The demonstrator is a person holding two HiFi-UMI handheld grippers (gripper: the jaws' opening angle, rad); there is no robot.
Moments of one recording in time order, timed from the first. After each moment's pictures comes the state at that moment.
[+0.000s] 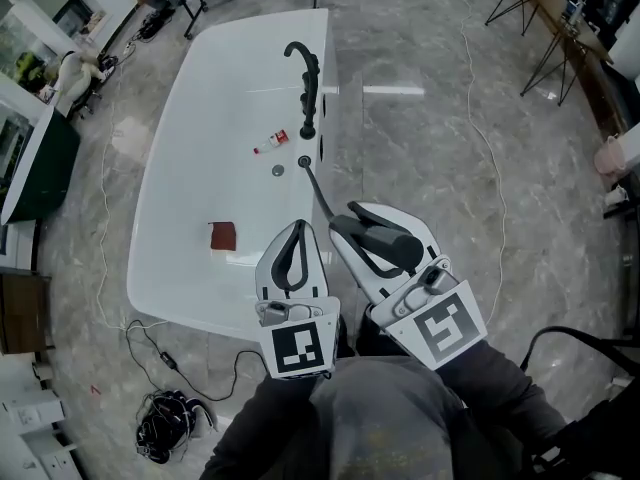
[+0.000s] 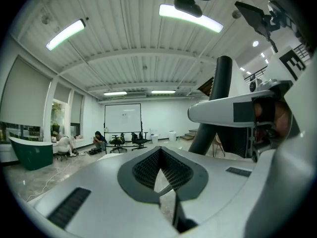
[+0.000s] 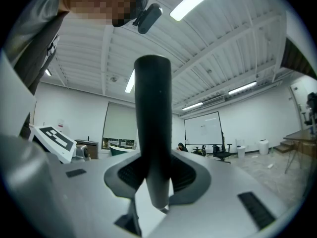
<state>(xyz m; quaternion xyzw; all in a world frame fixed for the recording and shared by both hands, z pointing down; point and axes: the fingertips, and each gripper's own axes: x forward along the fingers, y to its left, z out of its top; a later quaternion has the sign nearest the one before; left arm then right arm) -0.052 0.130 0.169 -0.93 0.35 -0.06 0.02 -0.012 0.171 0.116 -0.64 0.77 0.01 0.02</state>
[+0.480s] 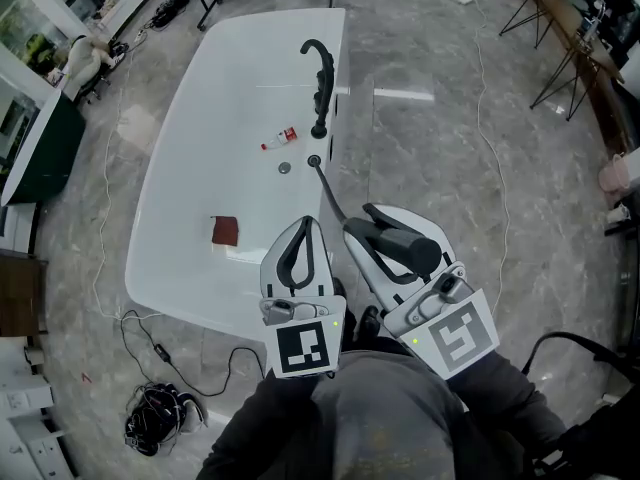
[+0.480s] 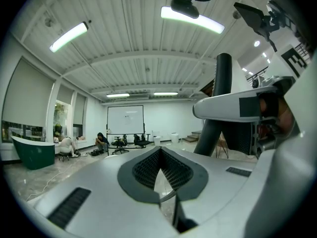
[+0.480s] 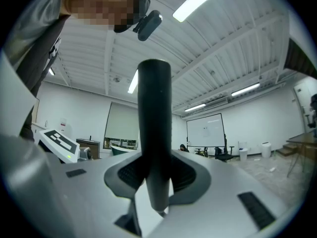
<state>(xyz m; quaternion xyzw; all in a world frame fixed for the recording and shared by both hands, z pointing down) -0.058 0.118 0.168 -0.93 0.37 -0.04 0.02 -0.017 0.166 0.109 -0.63 0.78 0.03 0.02</state>
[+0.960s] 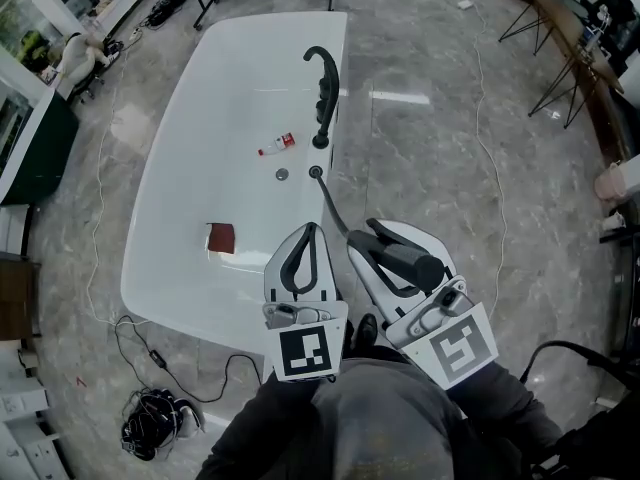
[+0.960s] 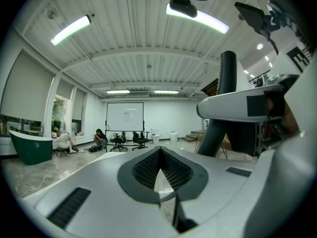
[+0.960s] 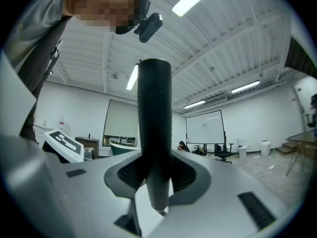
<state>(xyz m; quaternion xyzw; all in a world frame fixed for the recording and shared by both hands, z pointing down) -0.049 0.079 0.179 -0.93 0.36 -0.05 0.00 -0.014 0.133 0.120 -0.63 0.78 0.01 0.01</state>
